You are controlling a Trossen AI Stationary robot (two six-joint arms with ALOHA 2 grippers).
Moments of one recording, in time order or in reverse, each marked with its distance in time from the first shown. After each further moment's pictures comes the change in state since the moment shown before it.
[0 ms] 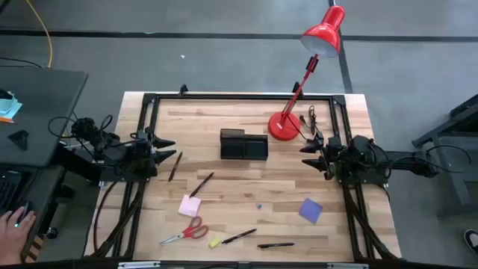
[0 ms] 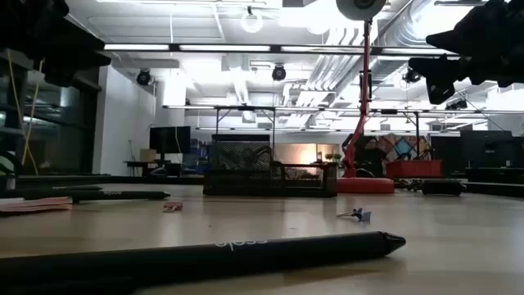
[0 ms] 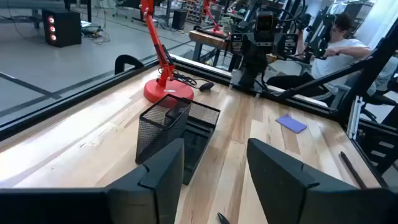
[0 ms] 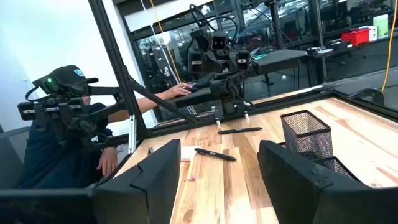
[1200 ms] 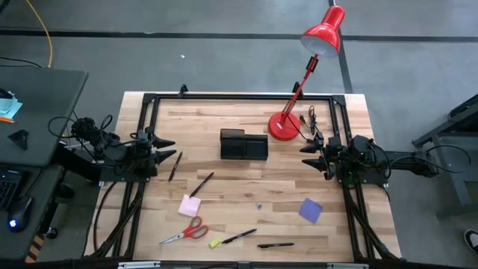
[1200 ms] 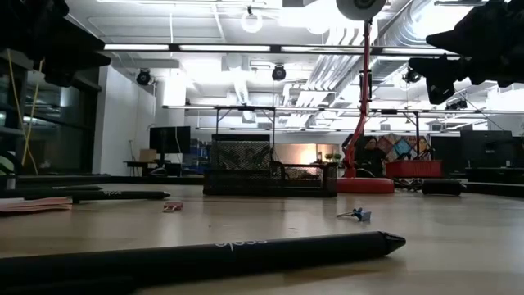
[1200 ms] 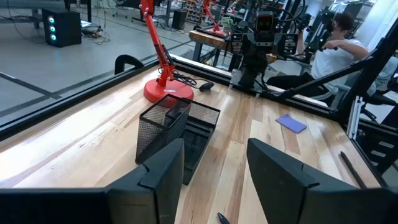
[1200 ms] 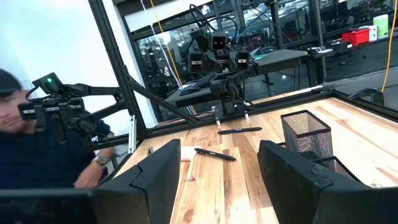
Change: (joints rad) left arm 0.000 0.000 0.000 0.000 0.000 0.000; right arm 0.000 0.000 0.000 0.000 0.000 0.000
